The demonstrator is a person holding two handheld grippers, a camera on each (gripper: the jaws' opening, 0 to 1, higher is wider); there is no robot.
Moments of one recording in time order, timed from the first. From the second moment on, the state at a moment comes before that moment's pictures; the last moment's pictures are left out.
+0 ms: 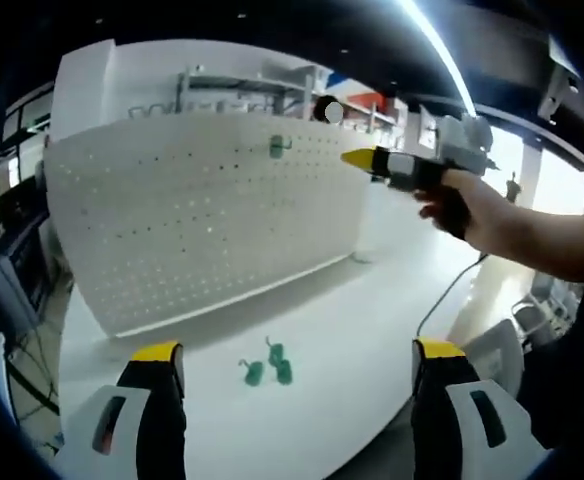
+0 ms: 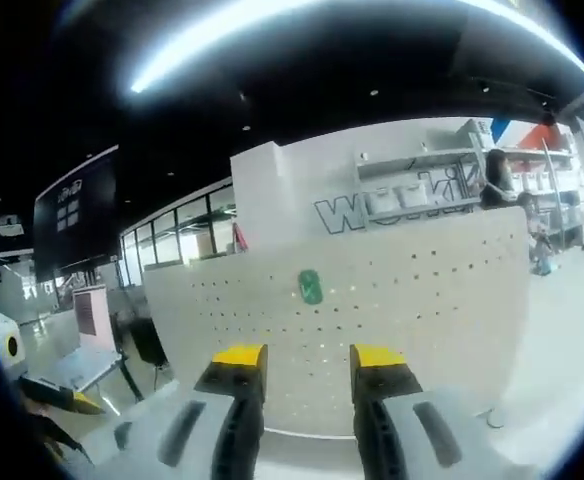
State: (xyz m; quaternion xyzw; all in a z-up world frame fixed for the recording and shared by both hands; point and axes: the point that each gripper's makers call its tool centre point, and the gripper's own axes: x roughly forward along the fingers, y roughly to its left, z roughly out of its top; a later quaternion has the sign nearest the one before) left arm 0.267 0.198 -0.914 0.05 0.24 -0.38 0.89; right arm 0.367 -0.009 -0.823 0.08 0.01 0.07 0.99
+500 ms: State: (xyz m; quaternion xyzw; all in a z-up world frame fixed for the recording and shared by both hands) left arm 0.261 0.209 -0.913 0.04 0.24 -0.37 0.90; right arm 0.341 0.029 -0.871 -0.02 0.08 0.15 0.99
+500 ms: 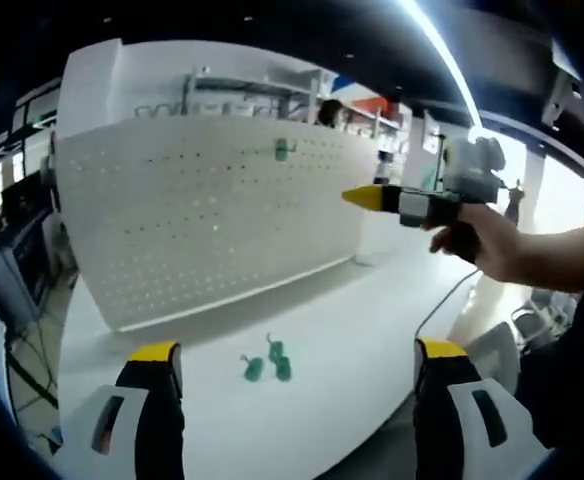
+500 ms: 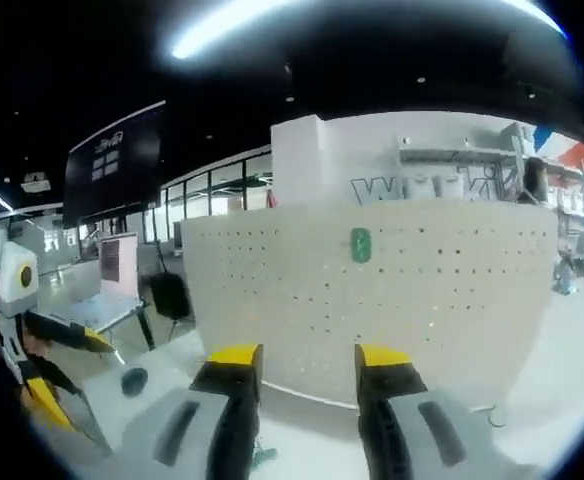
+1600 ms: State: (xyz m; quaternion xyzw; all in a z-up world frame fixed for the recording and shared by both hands) left arm 0.259 0.224 -0.929 0.04 0.26 -0.35 0.90; right arm 0.260 0.053 -0.964 0.00 0.20 0.19 0.96
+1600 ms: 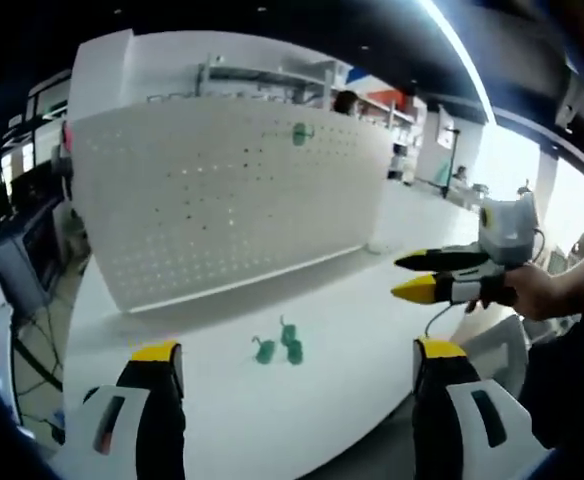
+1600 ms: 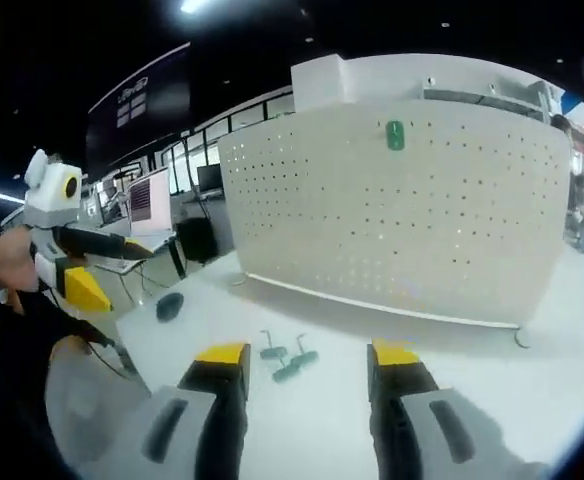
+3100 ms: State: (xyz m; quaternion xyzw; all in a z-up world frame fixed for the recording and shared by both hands) left arm 0.246 0.217 -0.961 0.04 0.31 -0.36 0.88; right arm 0.214 0.073 -1.021 0.04 0.29 0.24 0.93
